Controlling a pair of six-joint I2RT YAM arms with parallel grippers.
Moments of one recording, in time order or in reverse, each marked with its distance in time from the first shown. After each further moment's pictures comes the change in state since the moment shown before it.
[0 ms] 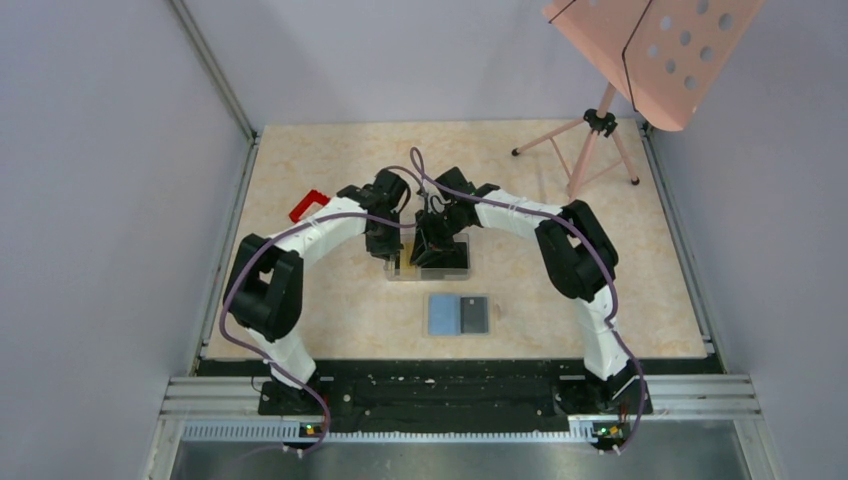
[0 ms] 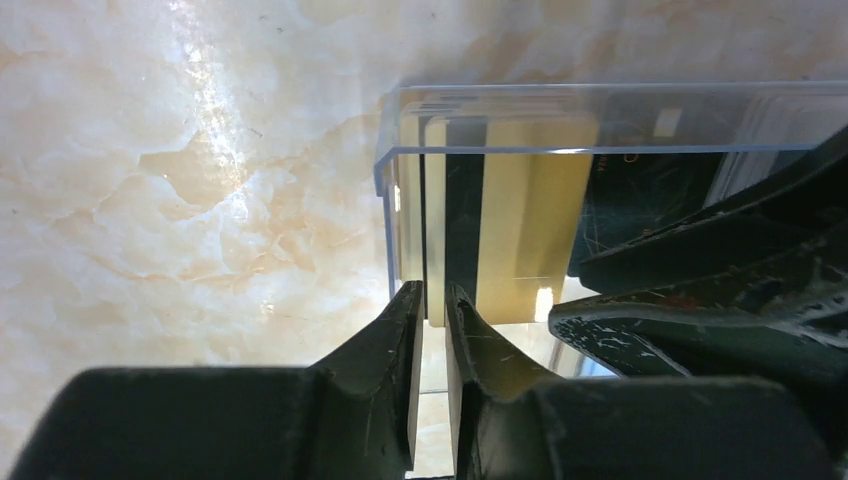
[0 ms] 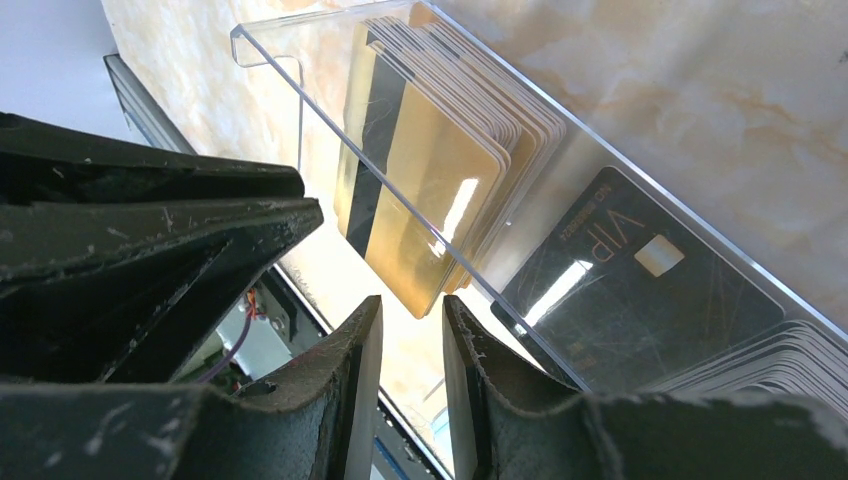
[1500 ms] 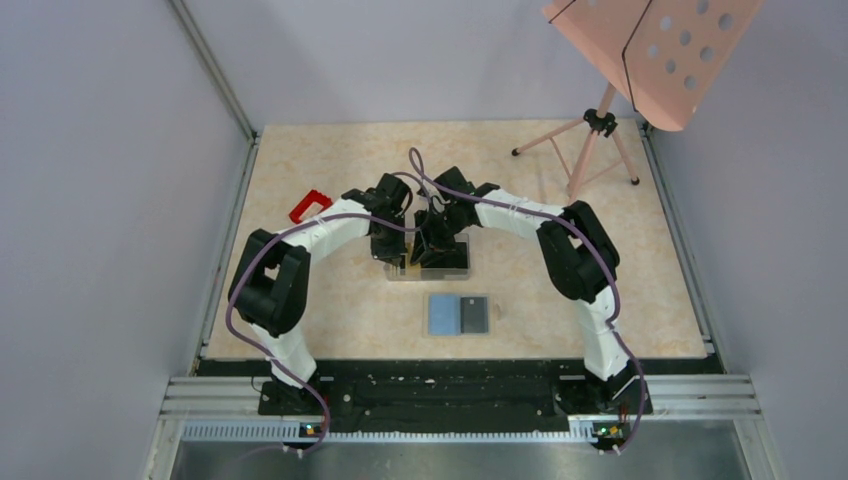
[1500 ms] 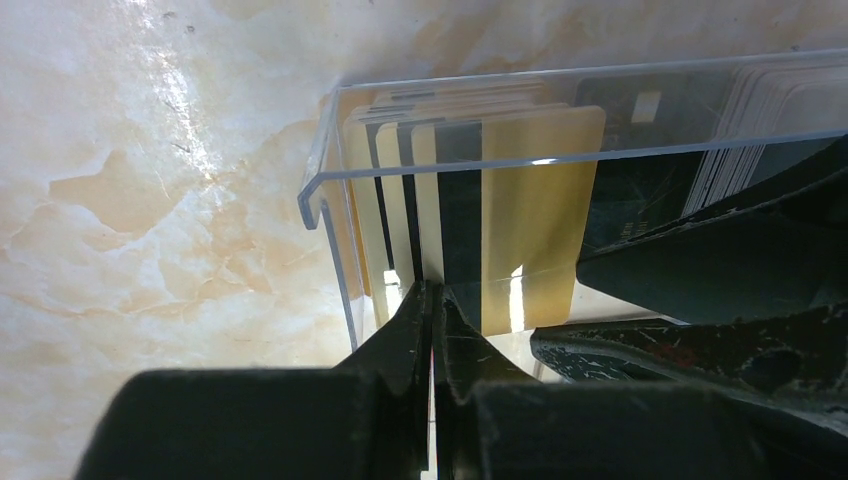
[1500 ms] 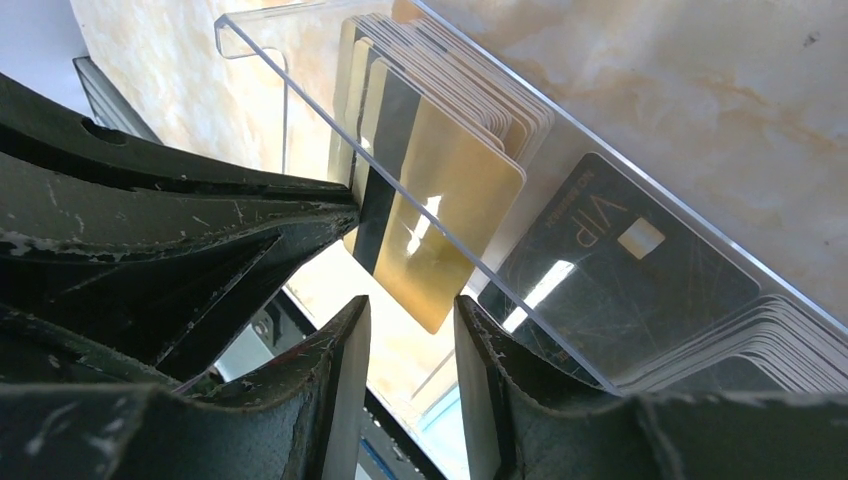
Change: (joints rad) left arm -0.004 0.040 -0.027 0.052 0.073 0.018; right arm 0.005 -0.010 0.002 -0.029 0.049 -0.024
